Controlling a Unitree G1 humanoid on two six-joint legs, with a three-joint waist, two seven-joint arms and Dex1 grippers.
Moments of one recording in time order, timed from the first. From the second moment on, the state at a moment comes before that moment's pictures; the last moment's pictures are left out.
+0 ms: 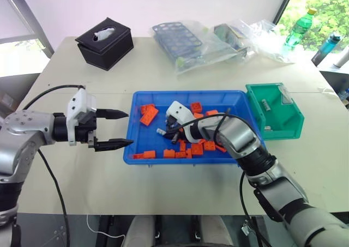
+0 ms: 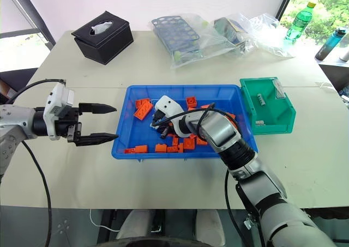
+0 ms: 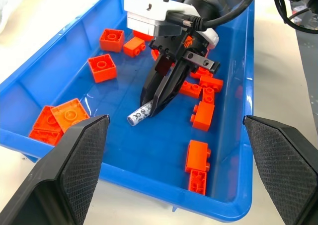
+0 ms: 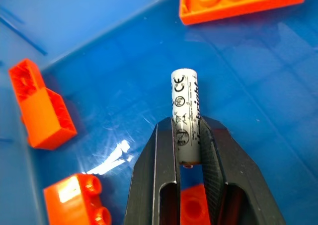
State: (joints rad) left arm -0.30 0.96 0.15 -0.24 -0.63 0.54 -1.24; right arm -0.77 -0.33 0.46 -0.01 0.28 1.05 0.66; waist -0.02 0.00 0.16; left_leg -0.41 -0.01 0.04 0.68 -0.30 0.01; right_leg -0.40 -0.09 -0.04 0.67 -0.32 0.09
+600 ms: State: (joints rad) left arm -0.36 0.87 0.10 -0.23 -0.62 0.54 -1.23; right arm -0.59 -0.91 -0.23 -0.14 0.39 1.14 0.72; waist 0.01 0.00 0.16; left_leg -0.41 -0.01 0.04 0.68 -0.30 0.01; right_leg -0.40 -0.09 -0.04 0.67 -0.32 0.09
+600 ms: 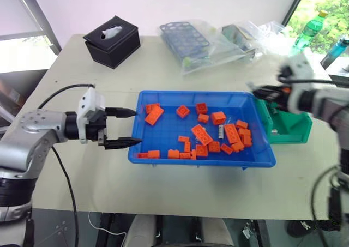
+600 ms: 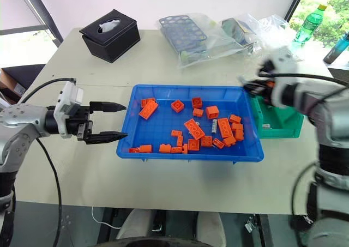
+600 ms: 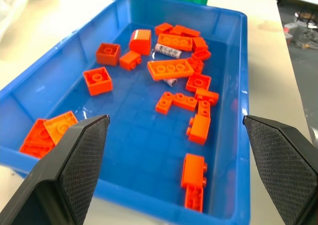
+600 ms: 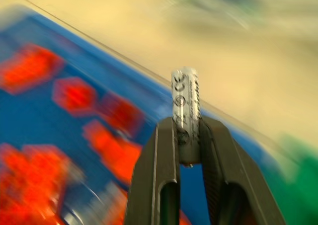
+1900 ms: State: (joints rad) left arm -0.43 0.84 0.06 -0.23 -0.62 0.56 -1.24; right arm -0.47 -0.61 0.08 -0.46 0.51 1.28 0.52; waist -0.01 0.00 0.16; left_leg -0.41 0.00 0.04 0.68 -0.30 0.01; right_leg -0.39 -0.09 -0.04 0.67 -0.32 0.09
